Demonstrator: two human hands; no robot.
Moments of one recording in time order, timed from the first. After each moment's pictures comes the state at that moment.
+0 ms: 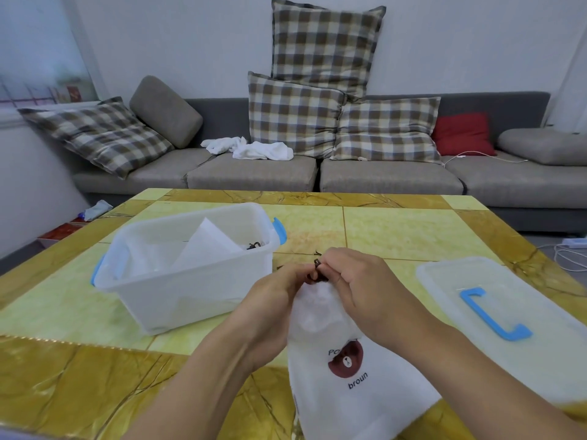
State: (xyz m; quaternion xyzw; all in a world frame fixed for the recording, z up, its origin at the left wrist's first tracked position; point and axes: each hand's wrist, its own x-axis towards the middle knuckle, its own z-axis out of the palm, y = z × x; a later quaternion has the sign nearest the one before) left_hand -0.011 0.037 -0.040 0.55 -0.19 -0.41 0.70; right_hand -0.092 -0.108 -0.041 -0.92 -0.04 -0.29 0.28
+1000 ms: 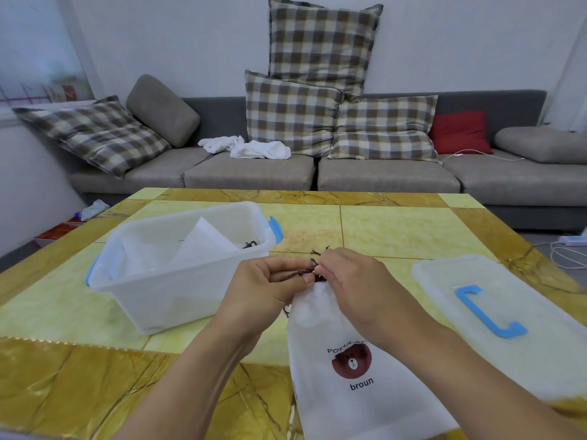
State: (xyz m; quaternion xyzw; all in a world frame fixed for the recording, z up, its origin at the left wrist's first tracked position) left_hand -0.007 0.038 -0.036 0.66 -0.23 -0.23 0.68; right_hand -0.096 -0.107 -0.037 -0.95 0.02 -0.23 0.21
